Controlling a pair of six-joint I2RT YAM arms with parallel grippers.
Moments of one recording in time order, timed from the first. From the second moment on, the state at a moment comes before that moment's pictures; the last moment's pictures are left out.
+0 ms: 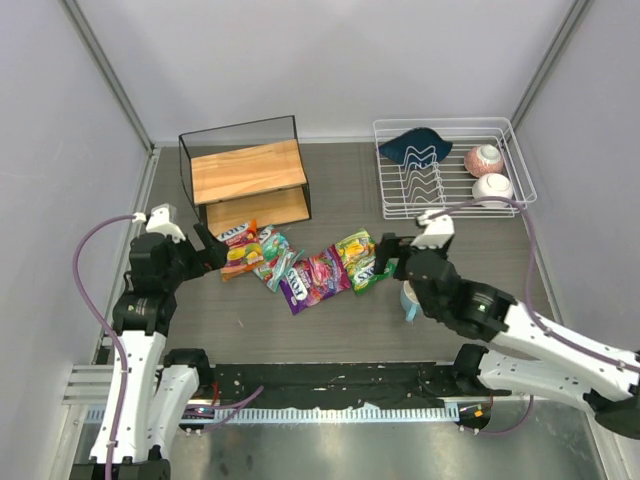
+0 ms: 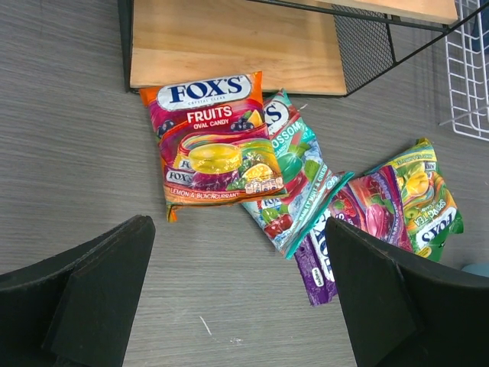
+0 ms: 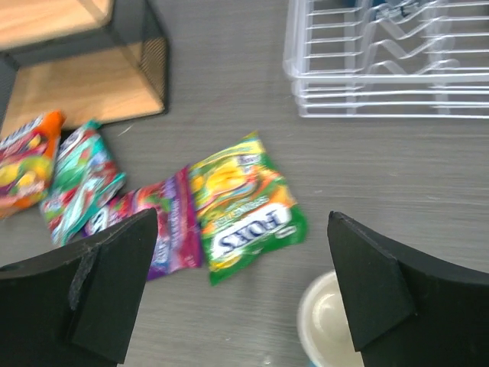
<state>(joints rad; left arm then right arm) 0.01 0.64 0.73 -0.58 0.14 -0.37 1.02 0.76 0.77 -0.43 0.85 0.50</state>
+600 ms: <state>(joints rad) 0.01 0.64 0.73 -0.58 0.13 -0.37 1.02 1.31 0.73 -0.03 0.40 0.60</state>
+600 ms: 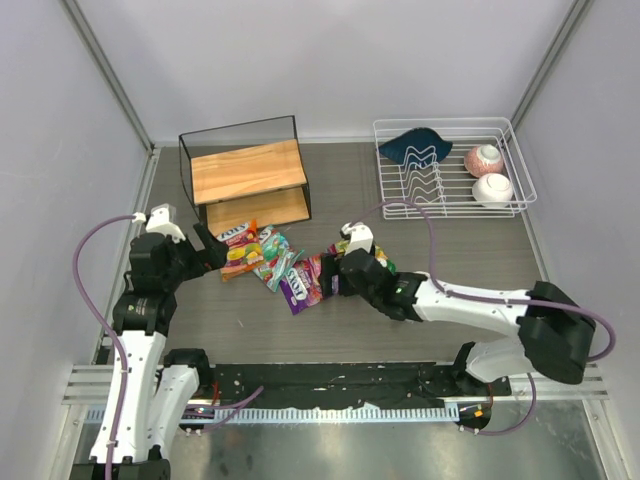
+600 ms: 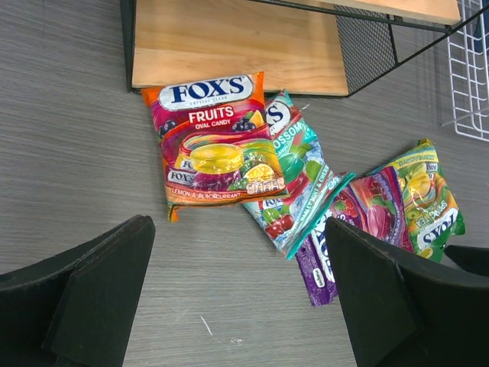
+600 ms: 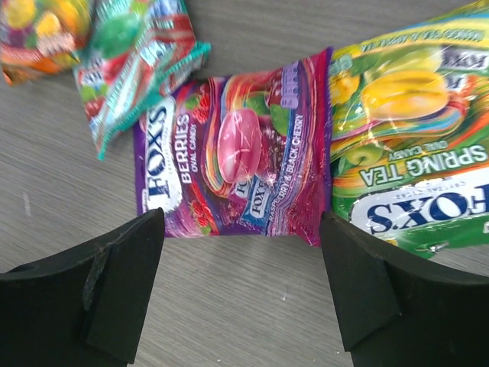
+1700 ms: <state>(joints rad) 0.01 0.66 0.73 -0.58 0.16 -0.37 0.95 1.53 0.85 -0.05 0.26 0.52</state>
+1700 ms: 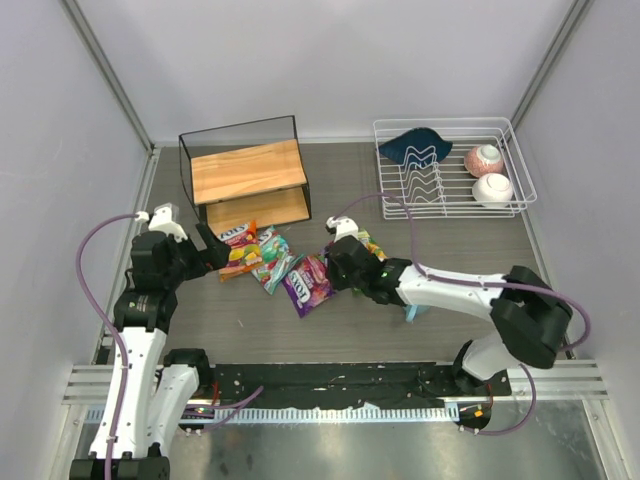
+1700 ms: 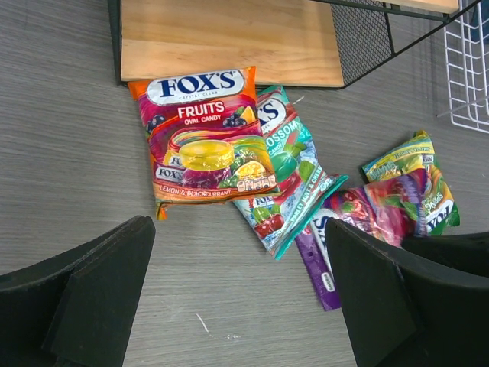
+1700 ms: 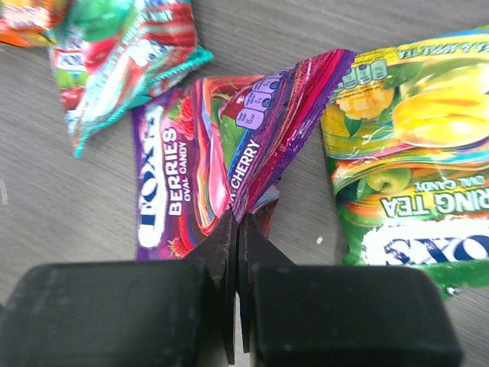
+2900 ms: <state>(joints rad) 0.01 0.51 0.73 -0.67 -0.37 -0.50 0.98 1.77 1.50 0.21 0.42 0.44</state>
